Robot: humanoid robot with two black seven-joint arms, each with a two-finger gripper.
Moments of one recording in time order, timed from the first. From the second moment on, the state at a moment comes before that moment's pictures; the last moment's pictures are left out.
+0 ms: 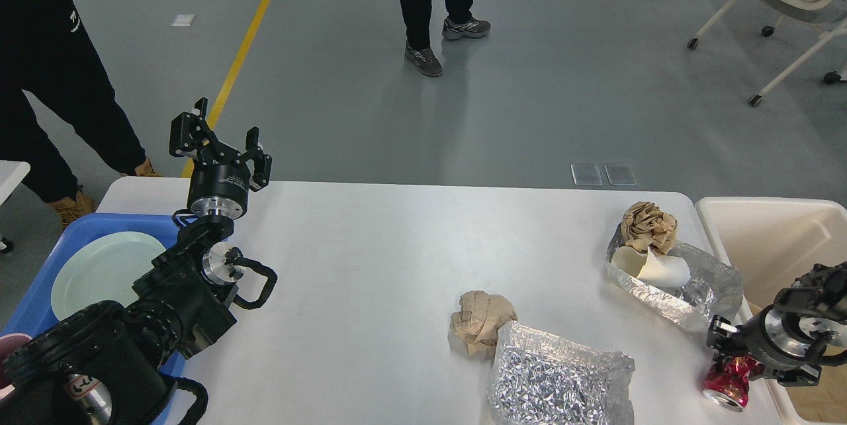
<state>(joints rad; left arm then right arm) -0.89 -0.06 -0.66 0.01 -0.14 -0.44 -0.70 1.09 -0.47 -1.20 0.75 0.06 0.39 -0.05</state>
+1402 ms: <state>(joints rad) -0.89 -0.06 -0.66 0.01 -0.14 -0.44 -0.70 2.14 -0.69 -1.21 0.84 0.06 0.96 -0.05</state>
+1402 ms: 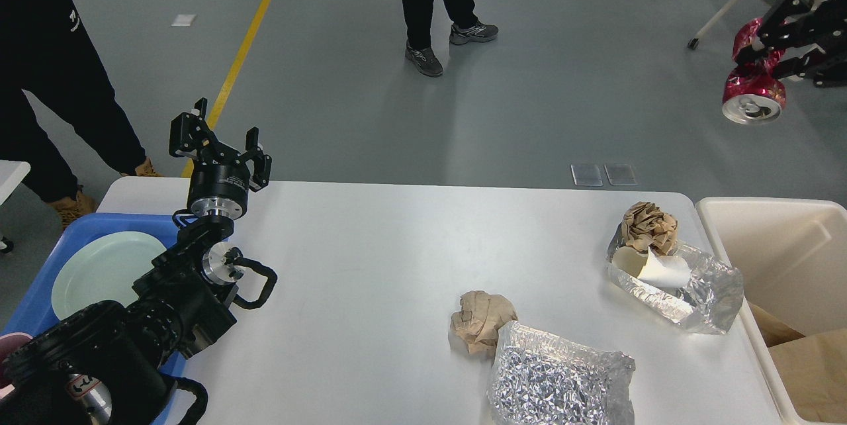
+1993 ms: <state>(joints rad) -0.89 -0.06 -0.66 0.01 -0.14 -0.44 -0.70 1.57 -0.74 -1.15 0.57 0.06 0.53 -0.05</state>
